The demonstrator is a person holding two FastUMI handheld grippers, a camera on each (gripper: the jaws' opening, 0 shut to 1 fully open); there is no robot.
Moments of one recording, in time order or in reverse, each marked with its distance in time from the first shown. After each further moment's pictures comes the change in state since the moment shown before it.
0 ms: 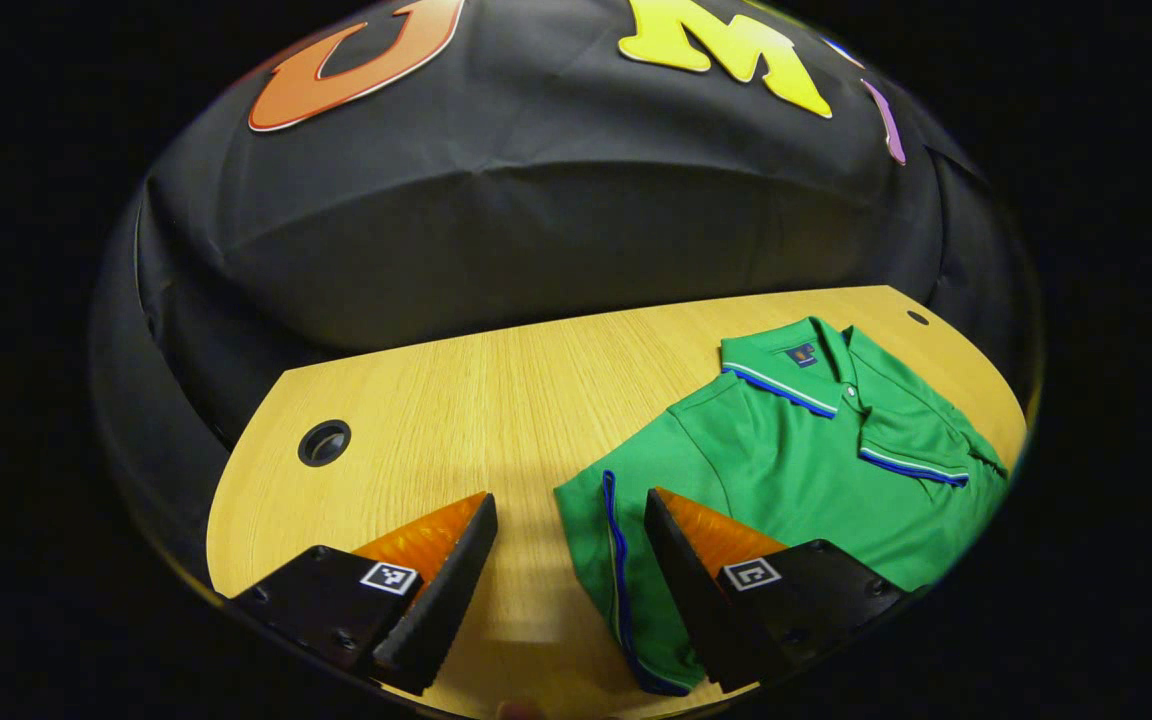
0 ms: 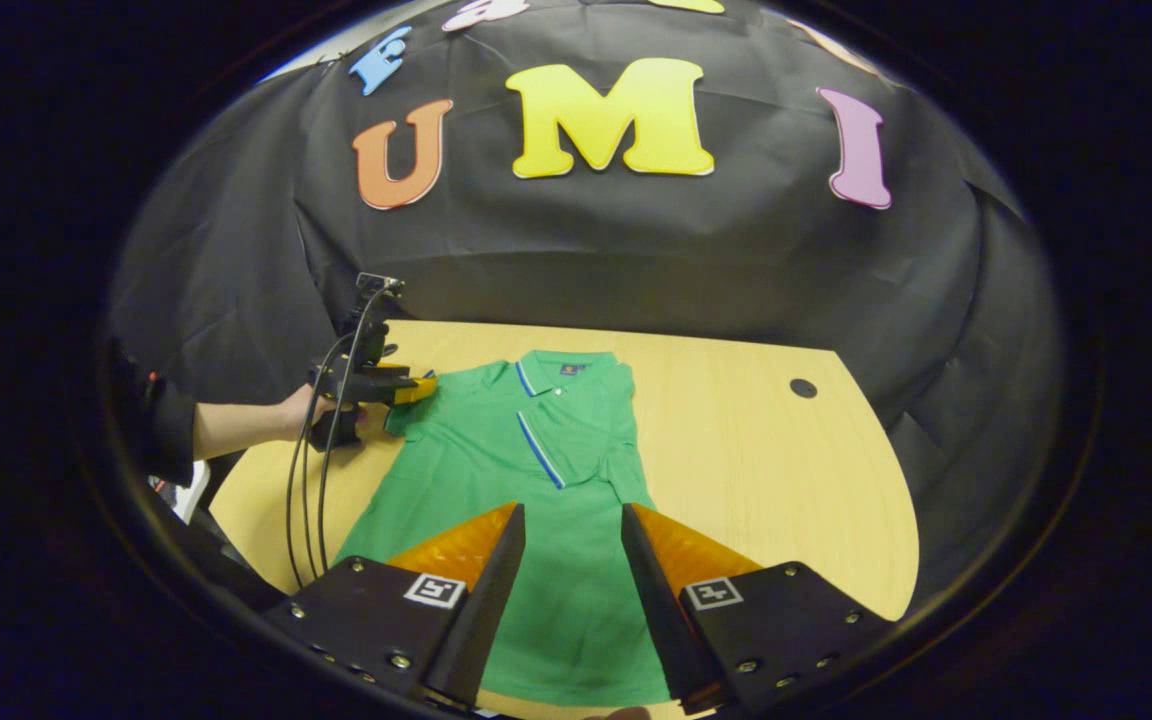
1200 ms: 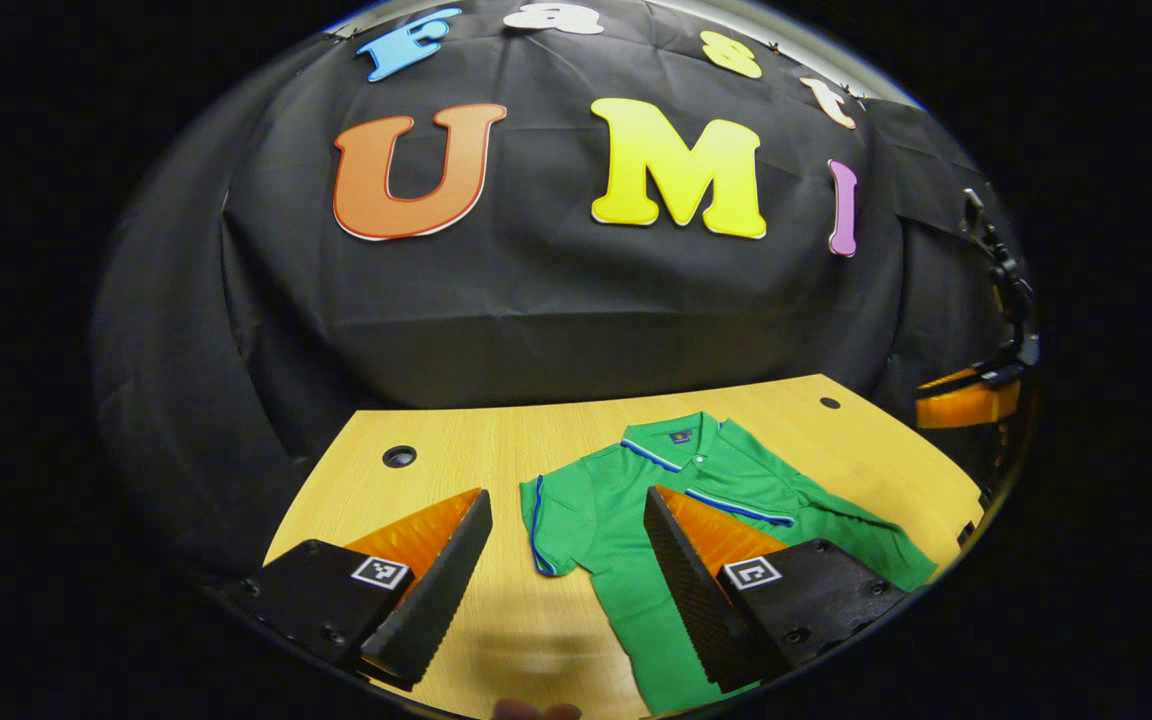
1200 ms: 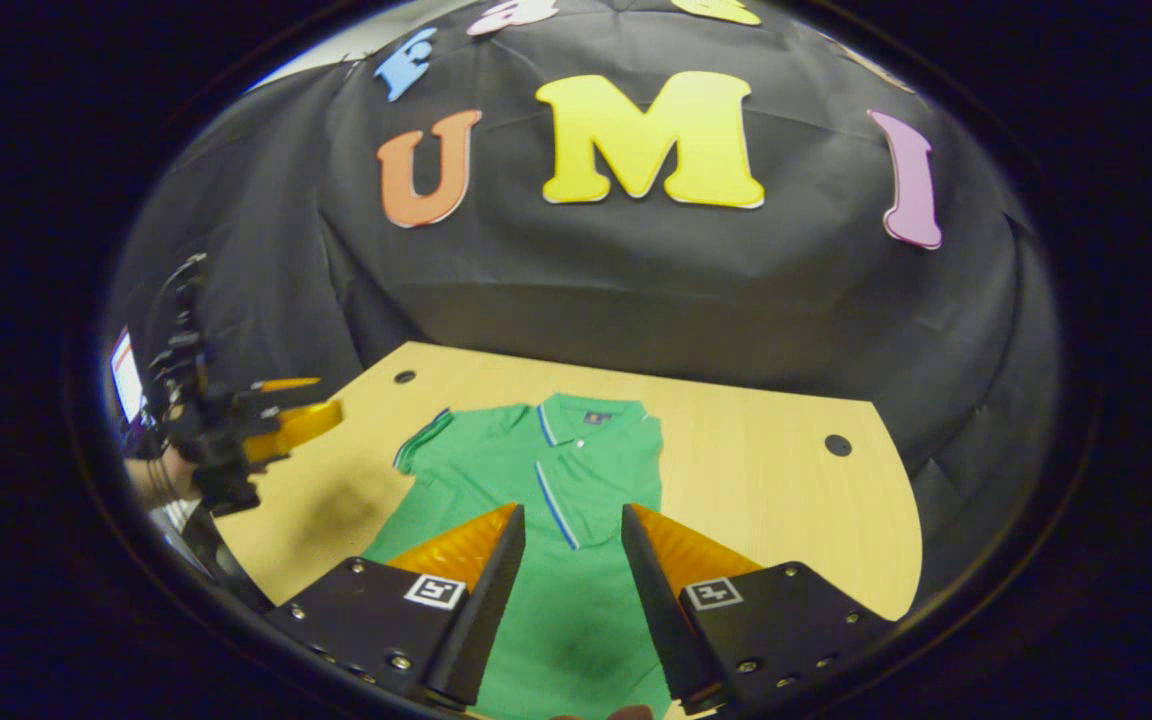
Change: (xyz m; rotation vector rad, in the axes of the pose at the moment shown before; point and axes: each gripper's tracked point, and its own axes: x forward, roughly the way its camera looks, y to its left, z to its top) left arm -0.200 -0.049 0.046 -0.112 -0.248 0.014; right arm 0.023 0.024 0.055 -0.126 -0.041 0.107
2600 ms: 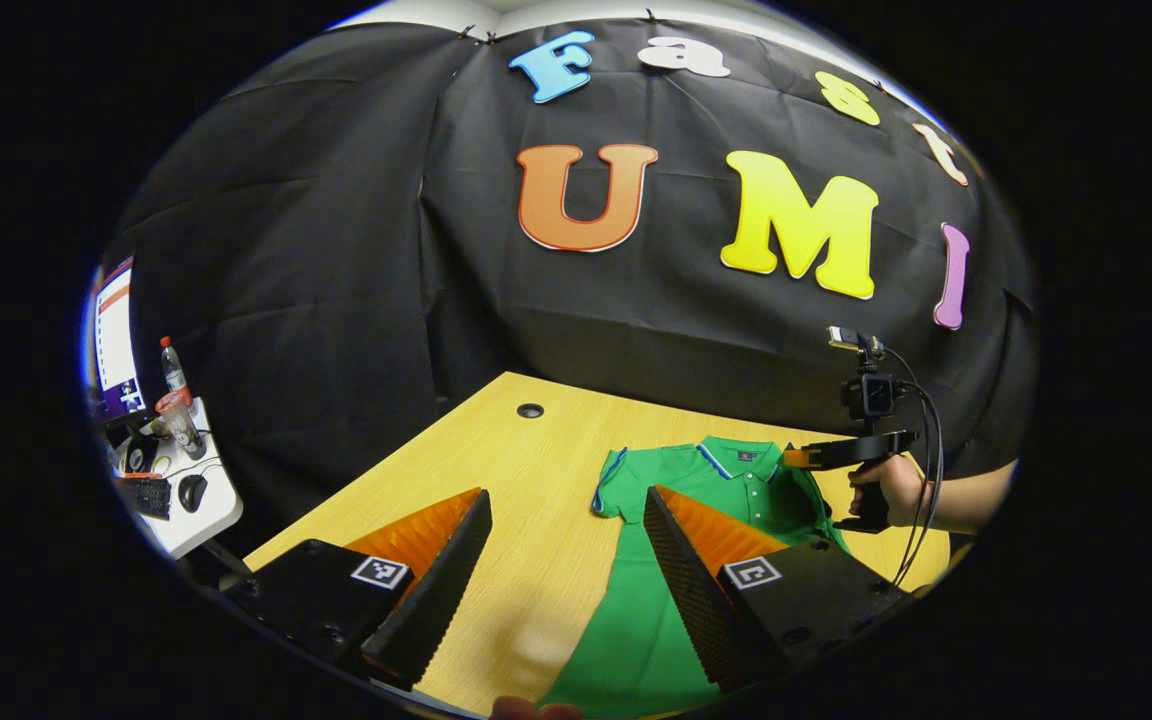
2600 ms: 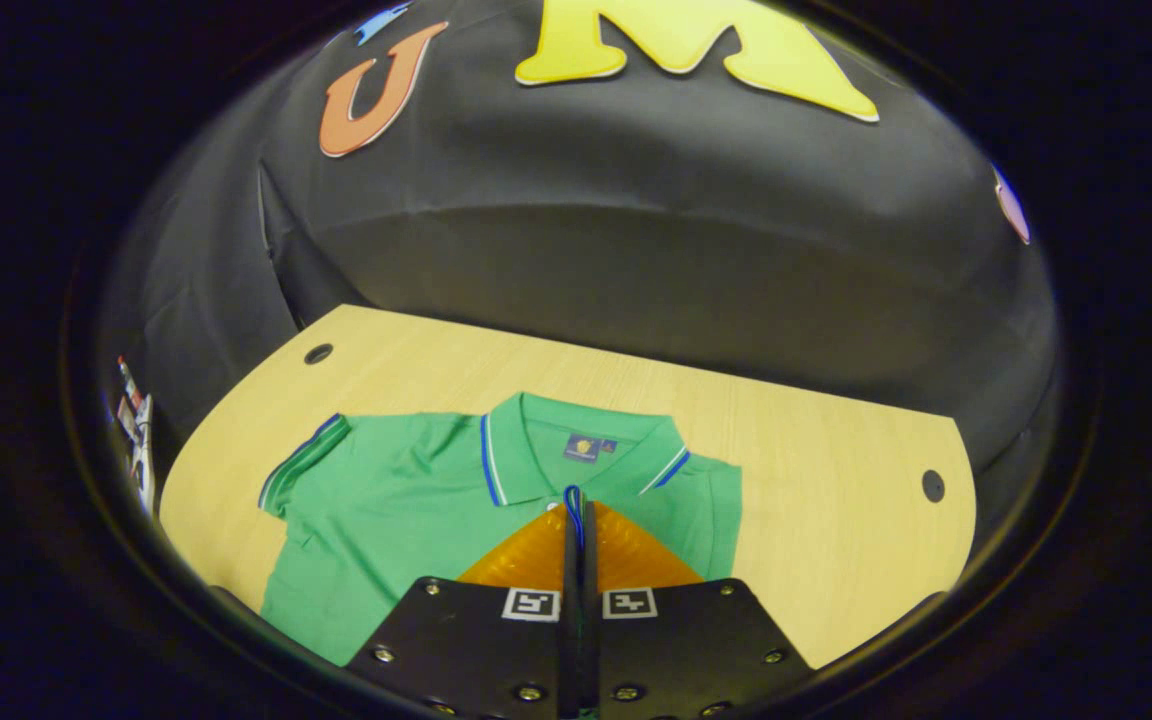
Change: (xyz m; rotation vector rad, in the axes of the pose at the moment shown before) left arm -0.166 -0.025 -0.002 -0.263 -0.023 0.457; right arm 0.264 -0.025 0.027 0.001 0.118 -0.034
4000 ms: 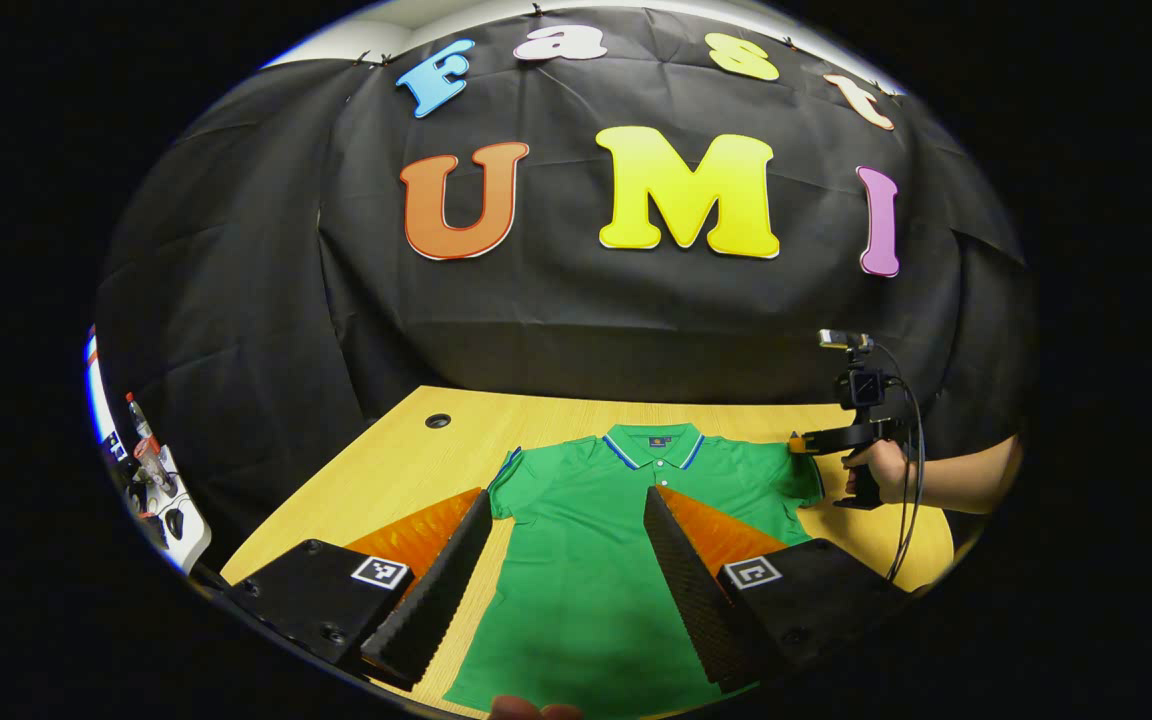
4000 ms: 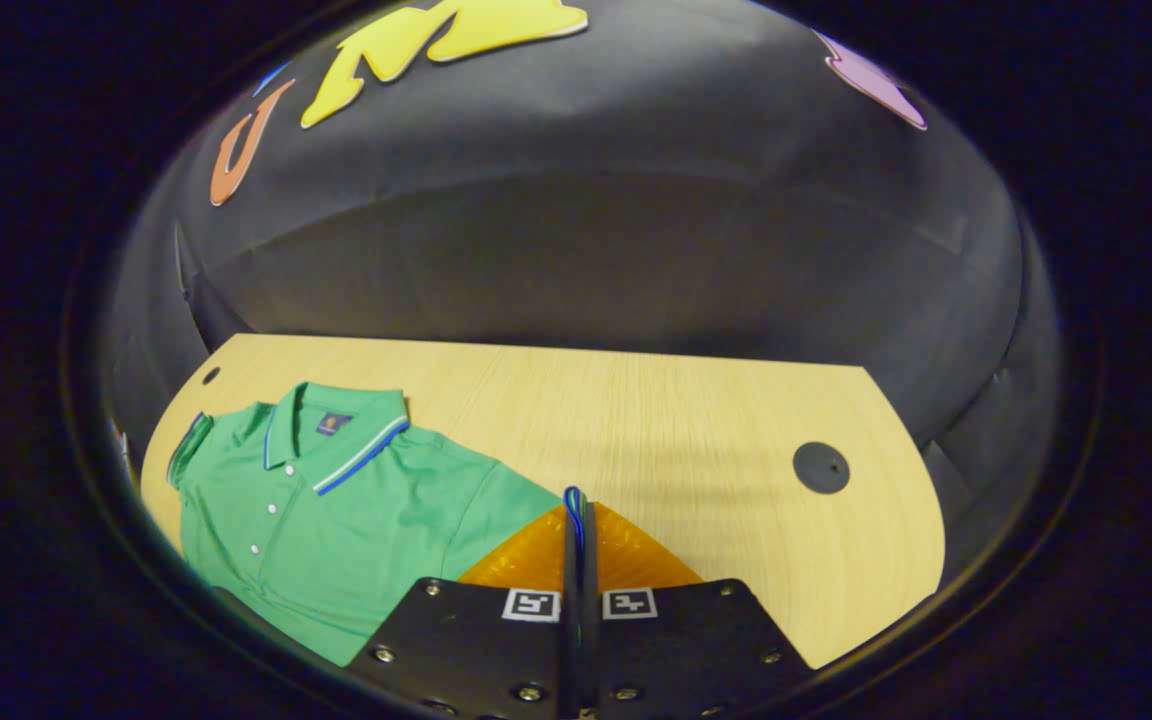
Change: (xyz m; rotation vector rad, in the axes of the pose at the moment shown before) left arm 0.000 -0.141 -0.010 0.149 0.008 -0.136; right arm 0.003 -0.231 -0.028 0.149 -0.055 -0.159
